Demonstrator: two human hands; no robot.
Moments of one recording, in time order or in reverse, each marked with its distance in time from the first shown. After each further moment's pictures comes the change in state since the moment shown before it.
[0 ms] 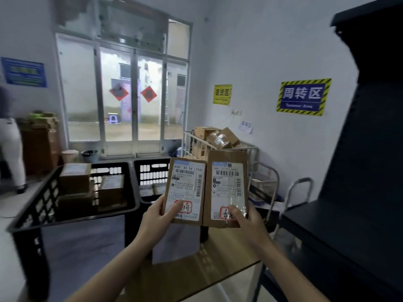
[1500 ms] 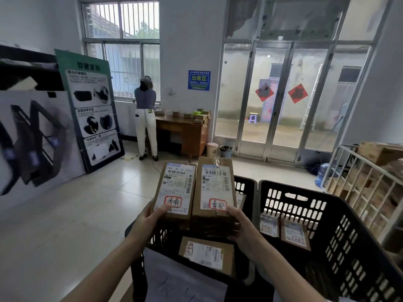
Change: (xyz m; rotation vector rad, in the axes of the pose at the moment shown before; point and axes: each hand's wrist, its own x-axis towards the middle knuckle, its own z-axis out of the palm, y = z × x) left_hand 0.111 -0.123 -0.246 -0.191 0.716 -0.255; right_hand 0.234 0.051 0.353 0.316 -1.001 0.366
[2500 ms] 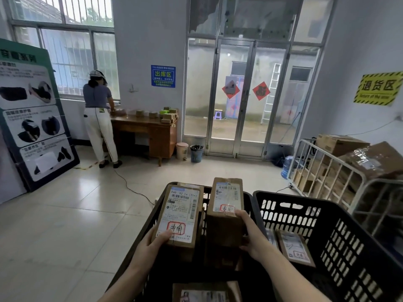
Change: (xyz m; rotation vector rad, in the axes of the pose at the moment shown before) left_hand 0.135 -0.035 -0.002 -0.056 -0.241 -0.155; right_hand 0.143 0.004 -0.044 0.107 0.453 0.165
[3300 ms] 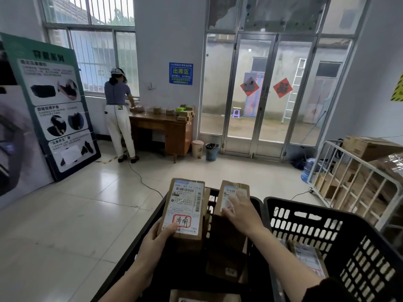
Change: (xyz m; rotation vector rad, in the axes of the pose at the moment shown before) left_hand 0.020 0.006 0.030 -0.054 0.121 -0.012; right_hand 0.060 -0.041 0.016 -1.209 0.055 -0.700
